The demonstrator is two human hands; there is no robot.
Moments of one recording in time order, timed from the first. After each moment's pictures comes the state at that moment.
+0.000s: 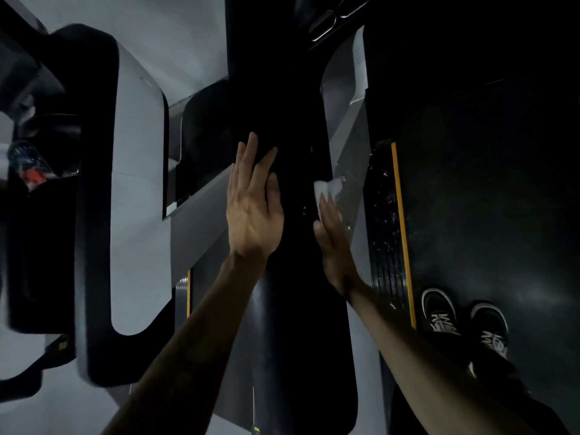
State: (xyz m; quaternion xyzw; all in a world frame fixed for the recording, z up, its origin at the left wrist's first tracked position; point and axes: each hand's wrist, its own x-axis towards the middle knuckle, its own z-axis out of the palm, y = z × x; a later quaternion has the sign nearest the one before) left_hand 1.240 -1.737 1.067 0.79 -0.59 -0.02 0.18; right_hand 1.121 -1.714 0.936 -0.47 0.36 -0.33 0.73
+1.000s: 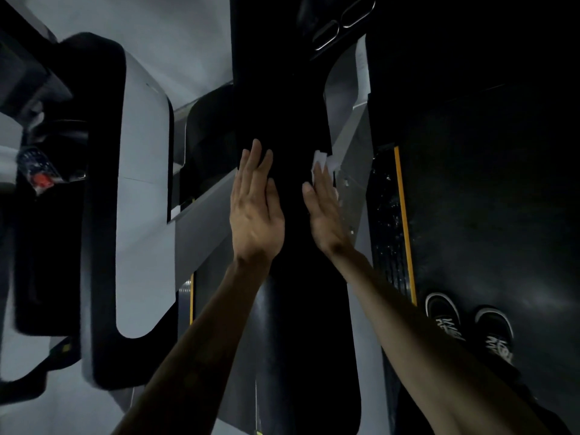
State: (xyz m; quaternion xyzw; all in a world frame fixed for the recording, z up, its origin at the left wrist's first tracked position) left_hand 1.240 -1.738 1.069 0.79 -0.57 -0.03 0.22; right_hand 1.158 -1.772 0.959 -0.49 0.39 -0.31 0.71
